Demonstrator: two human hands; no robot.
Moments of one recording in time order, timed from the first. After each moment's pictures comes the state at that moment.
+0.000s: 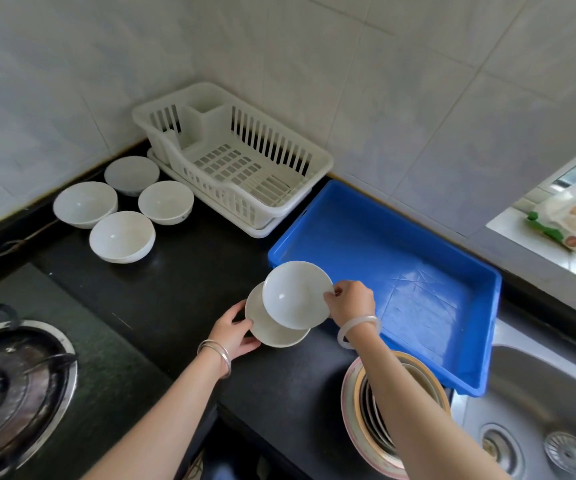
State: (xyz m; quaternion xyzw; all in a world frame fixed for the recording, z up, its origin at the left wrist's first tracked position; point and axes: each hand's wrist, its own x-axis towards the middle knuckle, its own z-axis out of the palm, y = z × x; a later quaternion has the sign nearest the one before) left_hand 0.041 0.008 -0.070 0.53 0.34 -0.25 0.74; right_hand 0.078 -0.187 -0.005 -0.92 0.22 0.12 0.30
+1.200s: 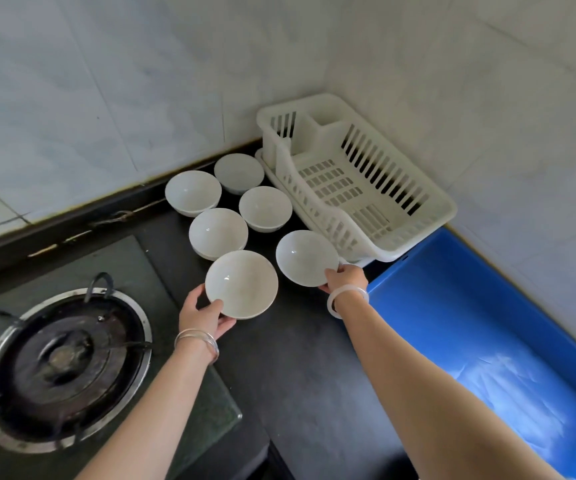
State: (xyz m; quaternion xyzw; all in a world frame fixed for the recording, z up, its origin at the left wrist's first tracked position) left_hand 0.061 0.159 -0.076 0.42 0.50 0.07 0.76; right_hand 0.206 -0.027 -0.058 -0.82 0.24 0.19 0.49
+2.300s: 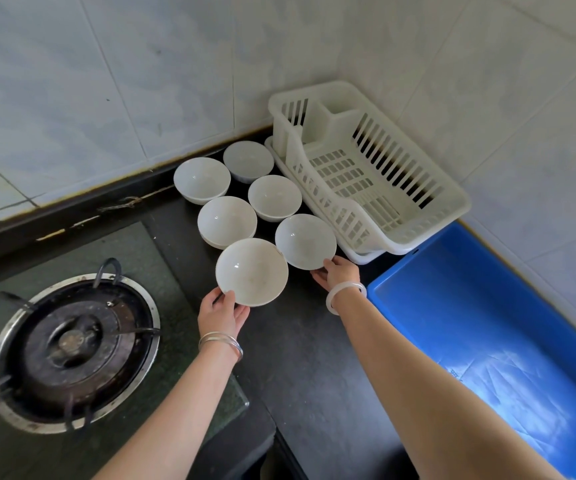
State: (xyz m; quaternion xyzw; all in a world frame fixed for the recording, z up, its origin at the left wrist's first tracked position) left_hand 0.054 0.130 -0.069 0.34 0.52 0.13 0.77; right_hand 0.203 -0.007 -0.077 -0.65 0.30 0.24 0.65
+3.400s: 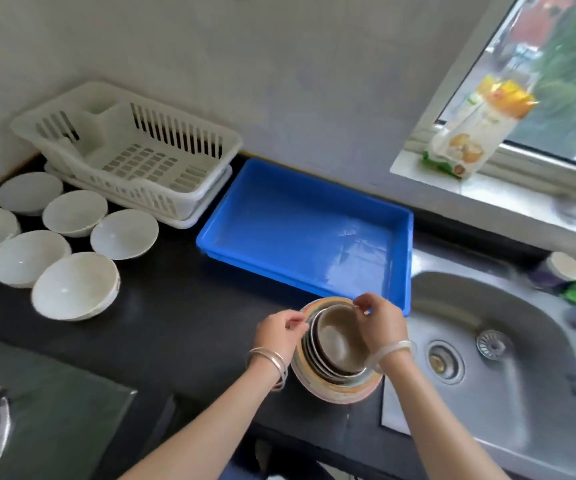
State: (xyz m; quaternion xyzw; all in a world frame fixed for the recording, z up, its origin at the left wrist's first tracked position) left_hand -0.032 -0.138 -0.013 0.83 0.02 -0.24 0.50; right_hand -0.057 -0.313 -0.005 -0.91 0.31 0.03 0.29
